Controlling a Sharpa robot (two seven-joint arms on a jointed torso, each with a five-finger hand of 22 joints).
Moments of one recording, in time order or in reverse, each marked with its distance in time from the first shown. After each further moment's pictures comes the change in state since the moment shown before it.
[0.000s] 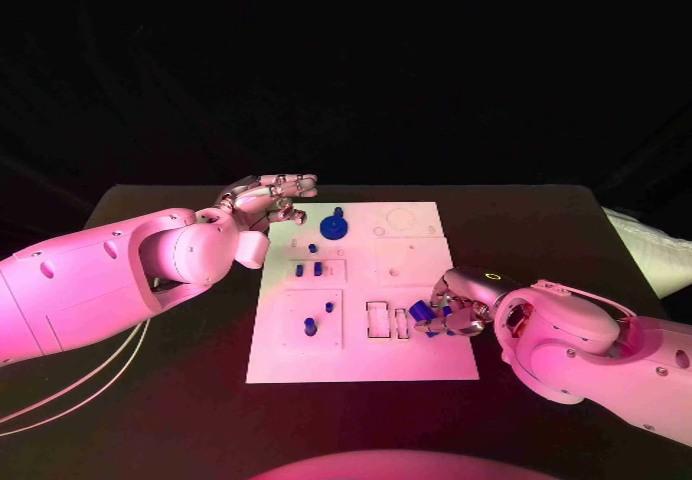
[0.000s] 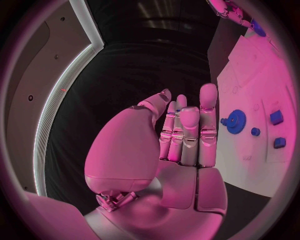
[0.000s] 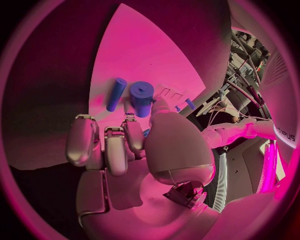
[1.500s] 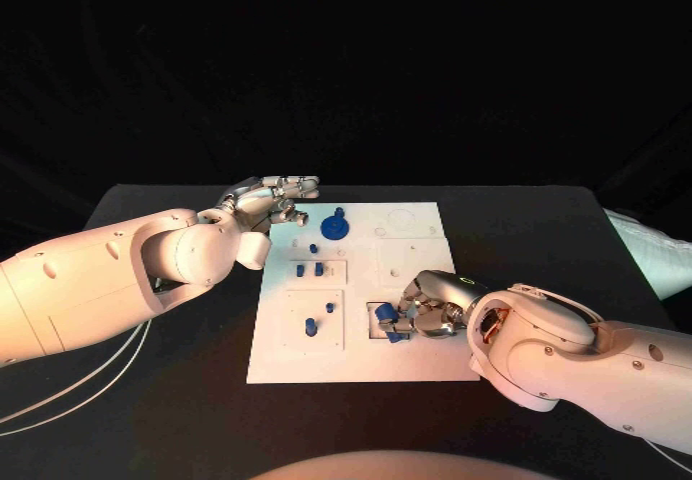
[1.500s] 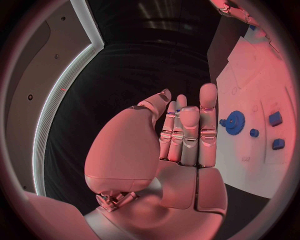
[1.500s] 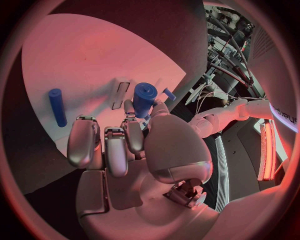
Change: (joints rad) left arm -0.001 0.003 0.000 -0.001 0.000 0.007 -0.005; left_hand 0.000 0.000 0.000 0.000 0.000 0.000 0.000 0.004 0.000 0.000 0.000 0.000 0.000 0.000 0.000 -0.005 -0.002 0.000 0.000 0.000 -0.006 -0.002; right arm 0.002 0.083 0.000 0.031 0.158 -0.080 0.019; right_hand -0.031 0.096 -0.048 0.007 0.077 0.064 -0.010 0.035 0.039 0.013 -0.030 -0.035 0.070 0.000 -0.029 0.010 0.000 0.000 0.012 -0.020 0.007 0.017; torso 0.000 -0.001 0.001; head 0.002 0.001
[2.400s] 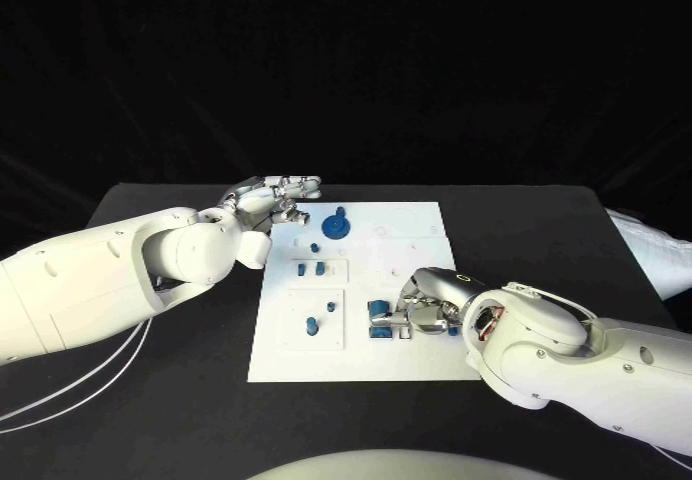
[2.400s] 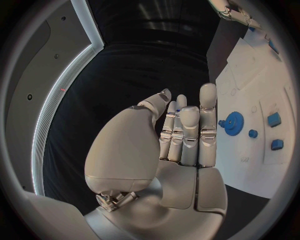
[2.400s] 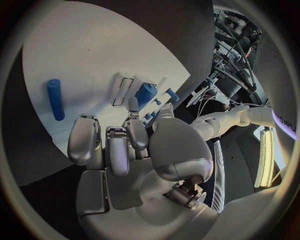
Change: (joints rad) left arm 0.000 -0.004 0.000 0.002 -0.002 0.008 -0.009; left_hand 0.000 0.000 -0.003 -0.003 0.000 0.000 0.000 0.000 0.000 0.000 0.000 0.000 0.000 0.000 0.000 0.000 0.000 0.000 0.000 0.000 0.000 -0.001; right arm -0.002 0.022 0.000 -0.014 -0.073 0.001 -0.024; right_hand -0.165 -0.023 -0.134 -0.008 -0.271 0.044 -0.037 0.007 0.037 0.008 -0.013 -0.039 -0.064 0.002 -0.009 -0.006 0.000 0.000 -0.011 -0.010 -0.015 -0.036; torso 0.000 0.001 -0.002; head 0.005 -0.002
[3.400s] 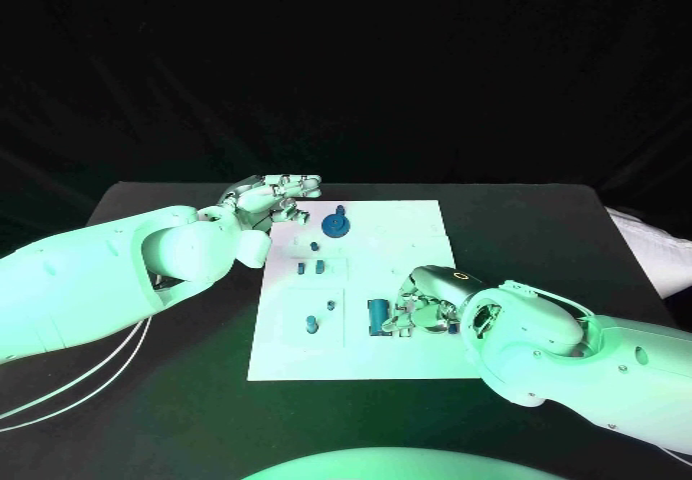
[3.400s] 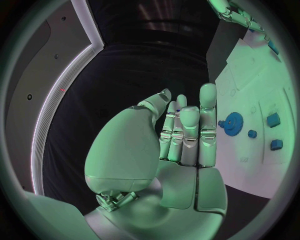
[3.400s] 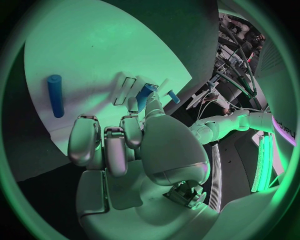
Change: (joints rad) left arm 0.000 -0.001 0.000 0.000 -0.003 0.004 -0.005; left_hand 0.000 0.000 0.000 0.000 0.000 0.000 0.000 0.000 0.000 0.000 0.000 0.000 0.001 0.000 0.000 0.000 0.000 0.000 0.000 0.000 0.000 0.000; right arm -0.004 0.007 0.000 -0.010 -0.044 0.011 -0.001; right_hand 0.294 -0.004 0.104 -0.165 0.000 -0.004 -0.004 0.000 0.022 -0.003 0.004 -0.011 0.026 -0.002 0.003 0.000 0.000 0.000 0.003 -0.003 0.000 0.013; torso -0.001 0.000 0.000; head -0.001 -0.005
